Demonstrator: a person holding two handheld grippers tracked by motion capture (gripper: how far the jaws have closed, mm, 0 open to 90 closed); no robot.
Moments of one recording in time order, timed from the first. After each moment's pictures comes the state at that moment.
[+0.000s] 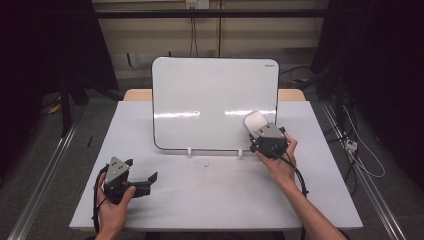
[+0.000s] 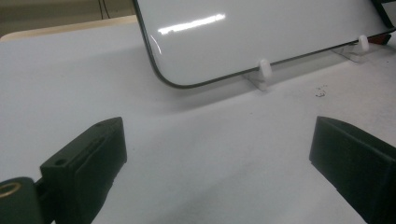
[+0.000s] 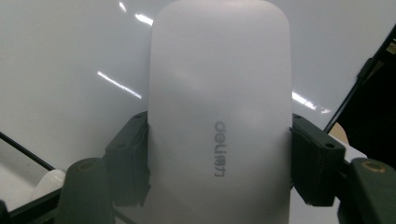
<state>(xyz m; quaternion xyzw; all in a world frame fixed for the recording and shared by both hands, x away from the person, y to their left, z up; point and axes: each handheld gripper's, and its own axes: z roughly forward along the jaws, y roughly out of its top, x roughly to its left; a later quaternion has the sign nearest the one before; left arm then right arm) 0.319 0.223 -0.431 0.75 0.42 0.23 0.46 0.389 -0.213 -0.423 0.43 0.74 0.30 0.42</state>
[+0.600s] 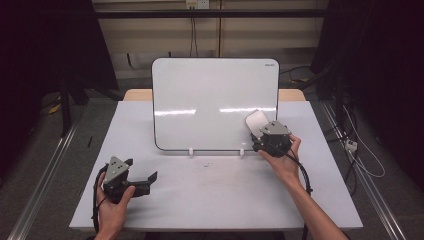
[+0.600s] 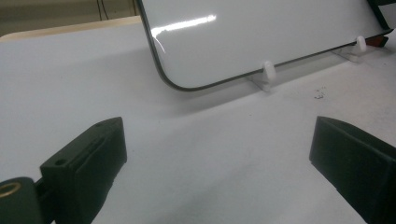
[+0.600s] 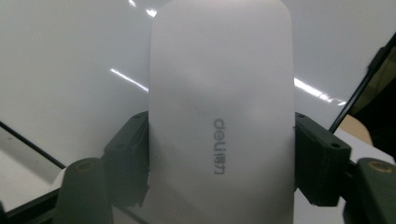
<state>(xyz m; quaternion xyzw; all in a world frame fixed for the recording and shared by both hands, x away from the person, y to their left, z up) 0.320 0.222 -0.430 0.75 0.41 0.23 0.46 0.393 -0.227 -0.421 0.43 0.75 0.33 0.38</state>
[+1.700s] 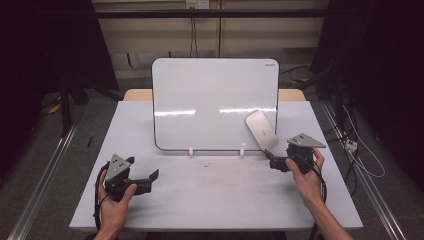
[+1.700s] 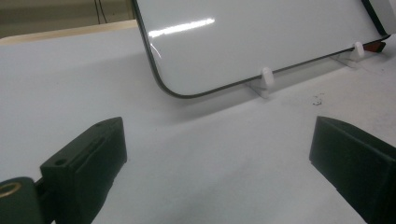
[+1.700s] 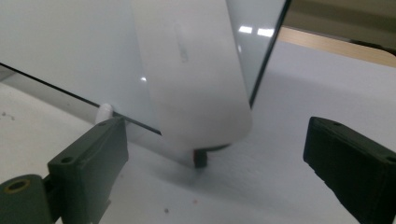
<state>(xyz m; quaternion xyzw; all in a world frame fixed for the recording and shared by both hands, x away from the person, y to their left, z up) 0.324 0.219 -0.429 0.75 0.41 0.23 0.47 0.341 -0.277 -0.423 0.50 0.71 0.39 0.30</state>
